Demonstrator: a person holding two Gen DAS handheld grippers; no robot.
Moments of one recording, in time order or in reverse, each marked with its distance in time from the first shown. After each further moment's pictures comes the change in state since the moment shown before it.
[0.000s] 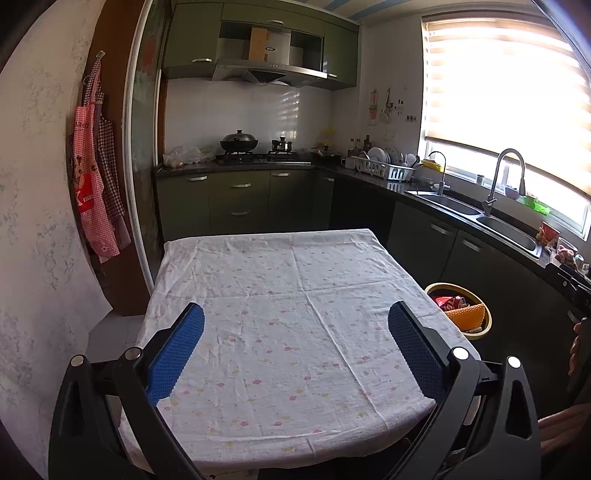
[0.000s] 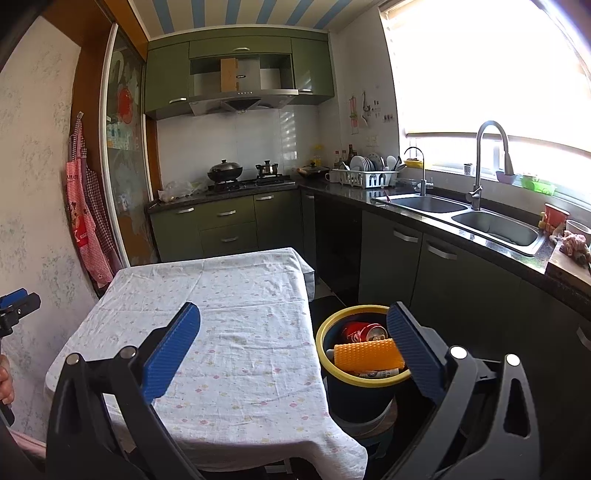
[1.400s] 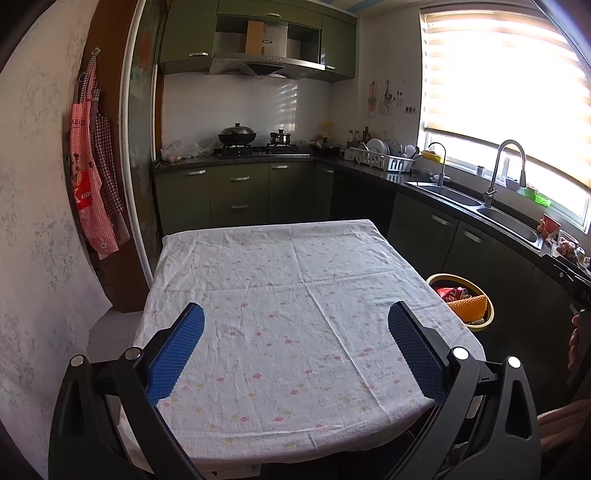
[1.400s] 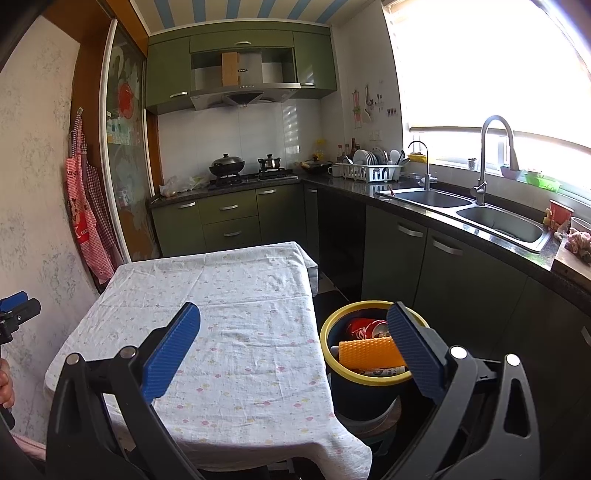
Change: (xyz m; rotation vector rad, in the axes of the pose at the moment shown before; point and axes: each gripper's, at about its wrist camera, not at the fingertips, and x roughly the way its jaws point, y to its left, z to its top) left arm 0.009 0.001 -0.007 0.014 0.029 -0.005; right arm 0.011 0.003 -0.001 0.001 0.023 0.008
